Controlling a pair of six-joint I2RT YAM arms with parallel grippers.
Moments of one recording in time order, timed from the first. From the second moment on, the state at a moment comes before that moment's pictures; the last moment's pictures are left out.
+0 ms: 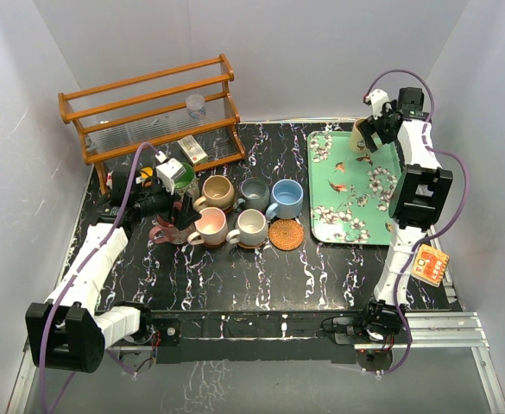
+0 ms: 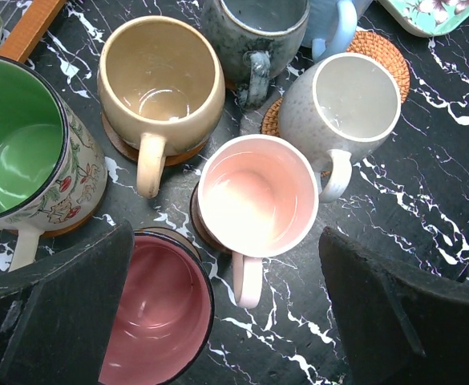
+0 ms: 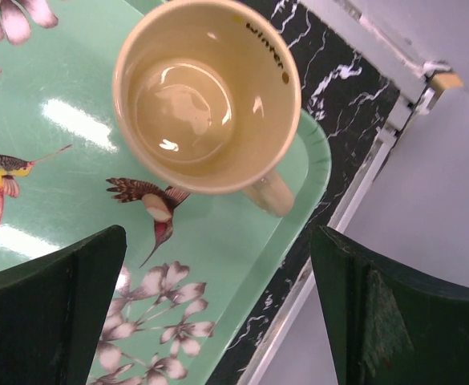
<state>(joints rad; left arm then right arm) -0.11 1.11 0.86 -0.42 0.66 0.29 -0.23 2.32 2.14 -0.65 -0.28 -0.73</state>
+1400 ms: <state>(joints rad) -0.08 1.10 0.85 -0.40 0.67 0.26 -0.24 2.27 1.94 -0.54 -0.42 -0.68</state>
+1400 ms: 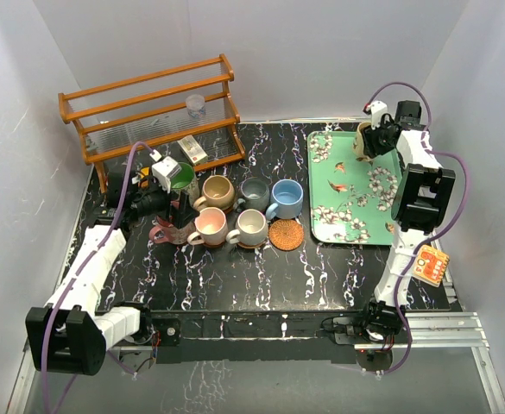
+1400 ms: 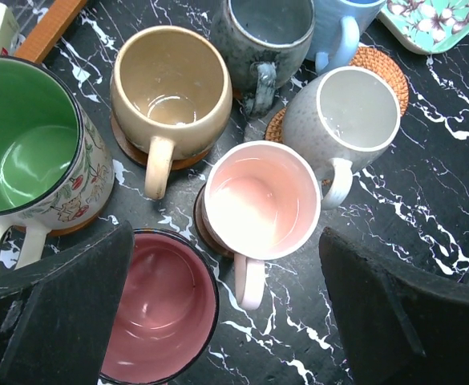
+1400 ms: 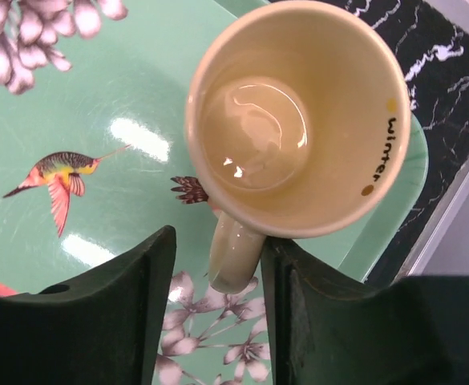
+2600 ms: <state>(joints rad) -0.08 1.02 0.82 -0.36 0.72 0.21 -0.18 1.48 1.05 -0.52 -0.25 -0.26</state>
